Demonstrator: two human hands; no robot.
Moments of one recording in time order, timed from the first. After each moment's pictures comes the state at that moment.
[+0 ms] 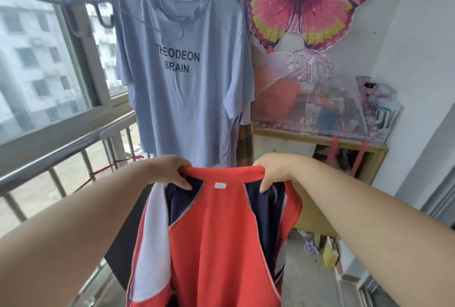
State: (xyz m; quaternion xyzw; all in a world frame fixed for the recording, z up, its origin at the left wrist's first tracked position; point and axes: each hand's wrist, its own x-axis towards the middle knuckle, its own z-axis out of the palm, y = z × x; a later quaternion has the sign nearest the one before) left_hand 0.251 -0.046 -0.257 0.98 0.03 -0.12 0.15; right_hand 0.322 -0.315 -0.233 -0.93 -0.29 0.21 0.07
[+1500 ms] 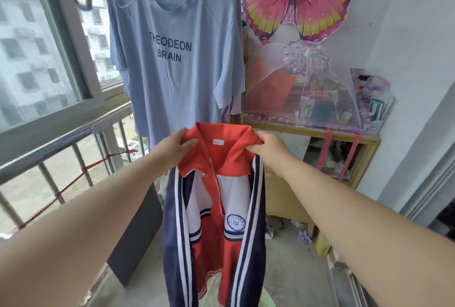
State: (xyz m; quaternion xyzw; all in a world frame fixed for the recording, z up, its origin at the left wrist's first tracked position) left_hand 0.261 -0.071 -0.261 0.92 0.09 0.12 0.35; right_hand 0.331 -0.304 -0.261 -0.87 -0.15 -0.01 0.46
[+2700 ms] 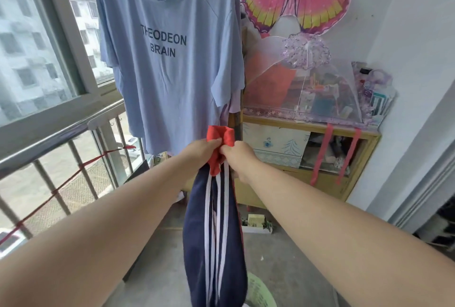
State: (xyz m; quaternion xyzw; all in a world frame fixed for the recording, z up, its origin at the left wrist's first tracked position) left_hand 0.282 -0.140 -0.266 0.82 0.20 0.02 0.53; right_hand 0.302 -0.242 -0.273 -0.83 -0.03 0.11 0.55
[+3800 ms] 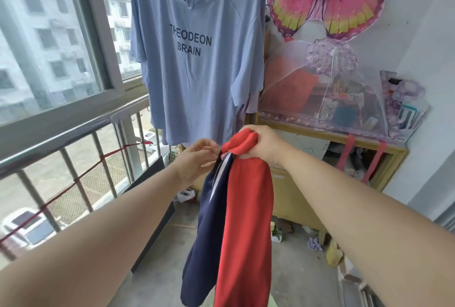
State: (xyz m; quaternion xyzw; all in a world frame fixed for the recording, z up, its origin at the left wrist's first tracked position) left_hand 0.256 -0.091 -0.292 0.61 0.03 0.02 0.79; right_hand 0.347 -0.270 -0.250 -0.81 -0.33 0.11 0.47
